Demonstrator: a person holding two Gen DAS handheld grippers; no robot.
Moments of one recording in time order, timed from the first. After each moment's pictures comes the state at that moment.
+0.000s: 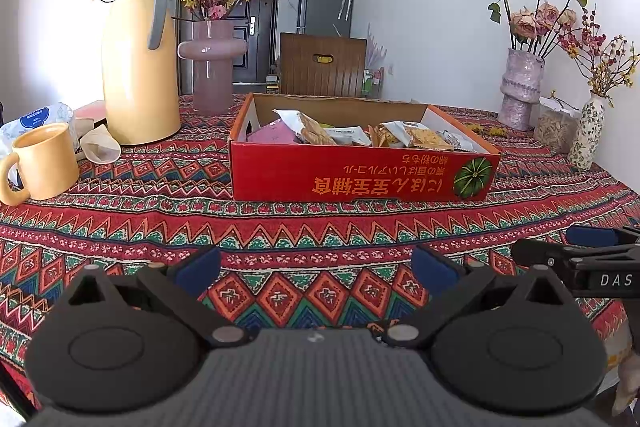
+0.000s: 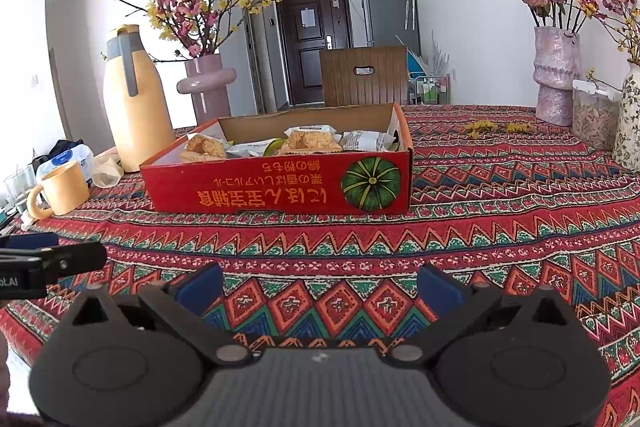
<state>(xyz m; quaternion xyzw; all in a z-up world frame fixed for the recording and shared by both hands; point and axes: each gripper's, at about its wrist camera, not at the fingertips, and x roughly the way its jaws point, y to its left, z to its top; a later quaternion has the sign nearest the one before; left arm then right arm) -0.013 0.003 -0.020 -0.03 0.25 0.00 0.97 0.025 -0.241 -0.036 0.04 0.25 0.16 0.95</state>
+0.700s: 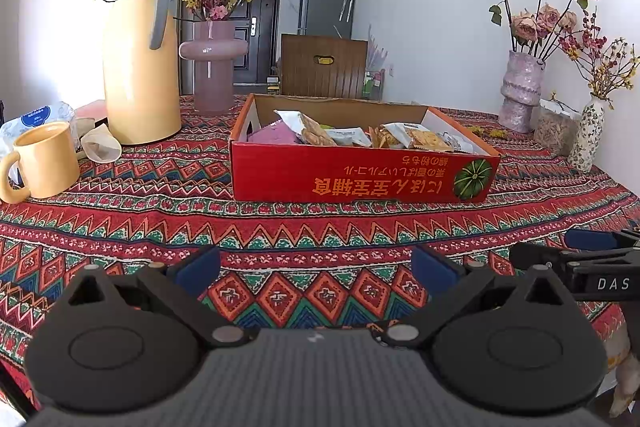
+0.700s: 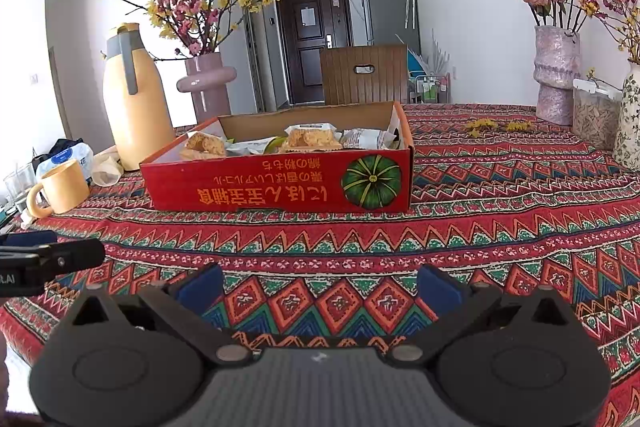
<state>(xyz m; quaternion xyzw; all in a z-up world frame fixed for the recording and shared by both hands) -0.015 0.003 -0.019 -0.04 0.25 0.00 0.97 0.026 -0.241 -0.036 0.04 0.25 0.16 0.95</state>
